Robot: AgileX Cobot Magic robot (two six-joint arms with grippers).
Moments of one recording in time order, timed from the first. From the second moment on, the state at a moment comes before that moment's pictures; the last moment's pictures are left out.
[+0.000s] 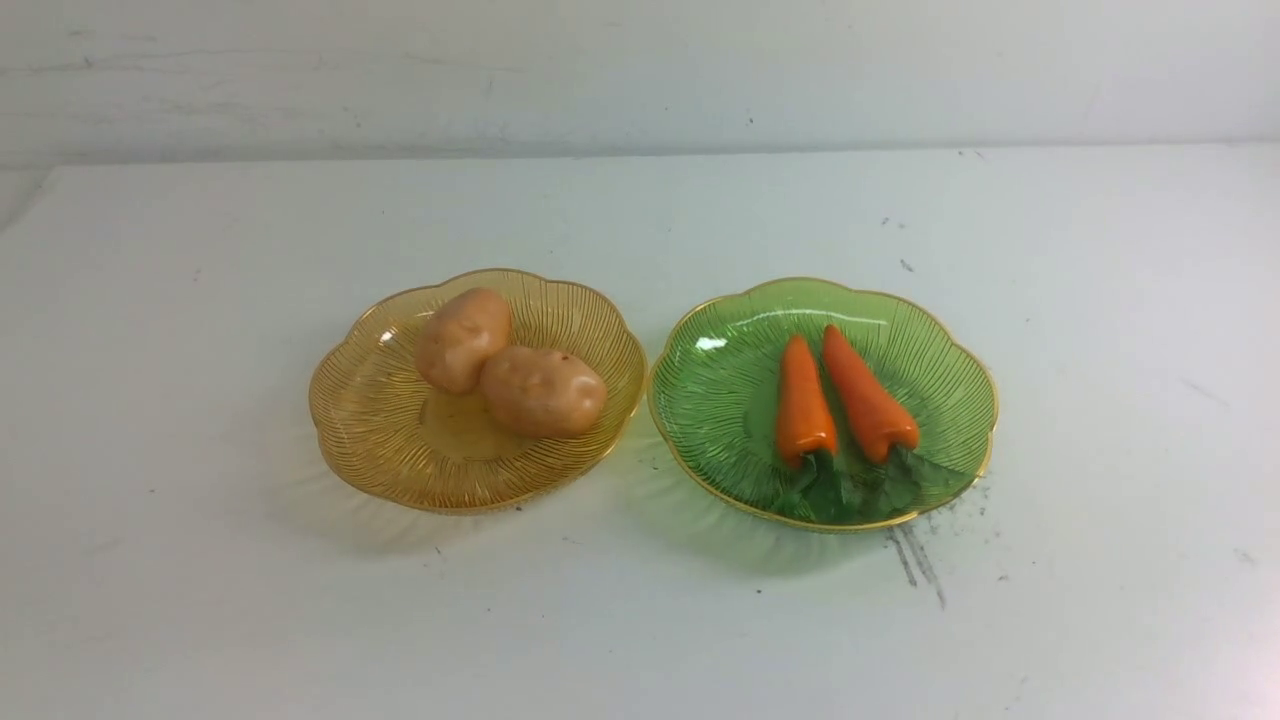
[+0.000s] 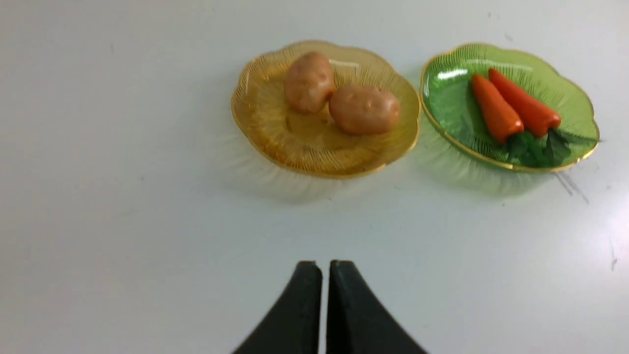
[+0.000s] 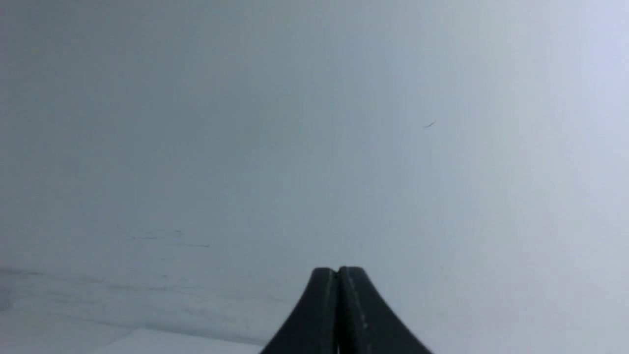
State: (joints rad) right arm 0.47 0.00 -0.46 -0.39 0.30 0.47; left arm -0.44 0.45 -1.05 0.15 1.28 -0.28
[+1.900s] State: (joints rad) right arm 0.47 -0.02 -0.45 -0.60 0.27 0.46; left arm -0.04 -0.01 0.03 -0.08 0.38 0.23
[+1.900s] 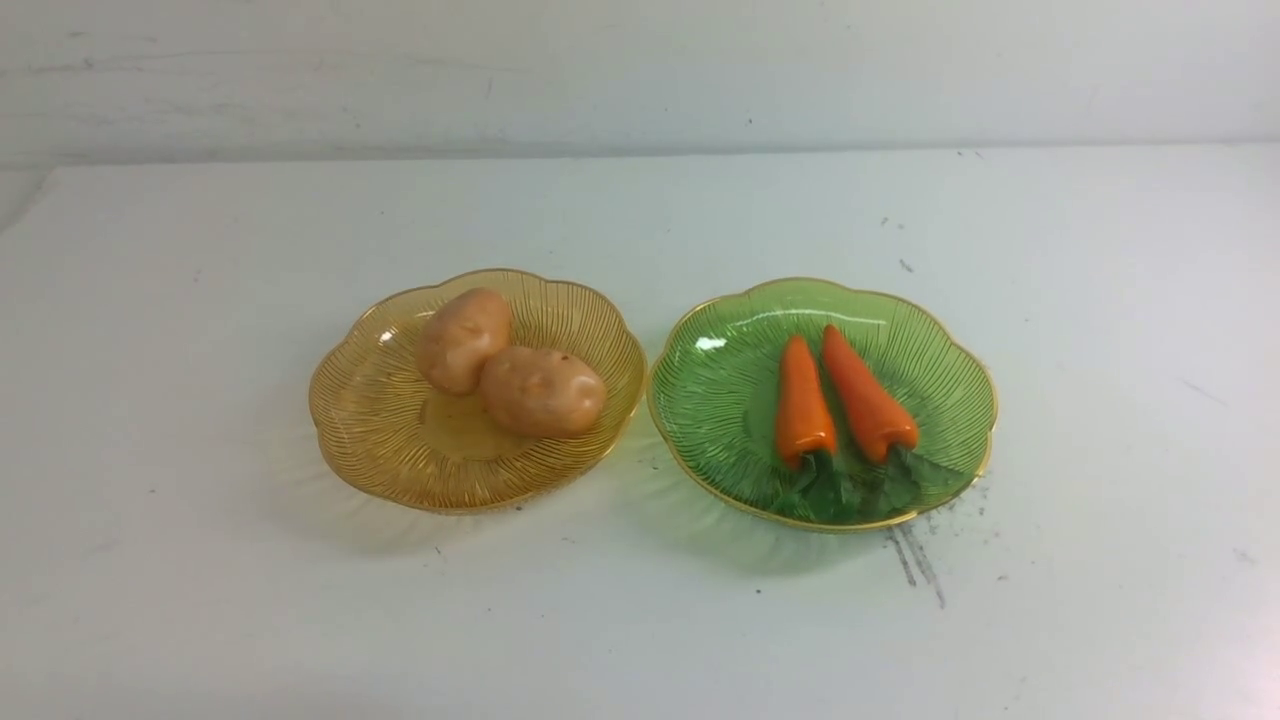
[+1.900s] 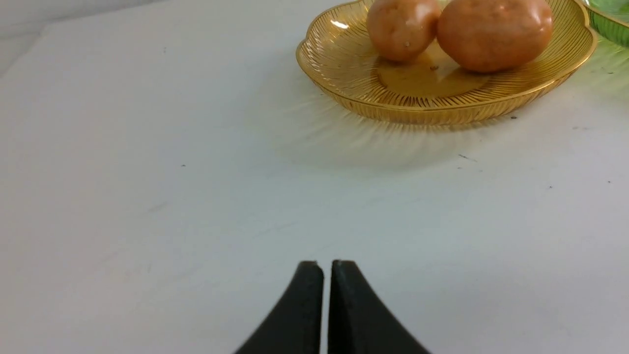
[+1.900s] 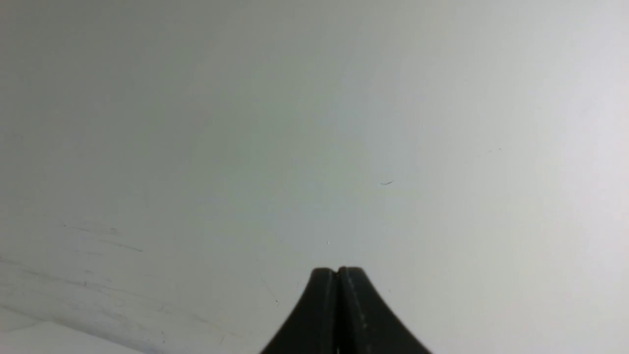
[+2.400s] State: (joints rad) right arm 0.47 -0.02 -0.45 -0.60 0.27 0.46; left arm -0.04 -0.01 0.03 -0.07 0.38 0.23
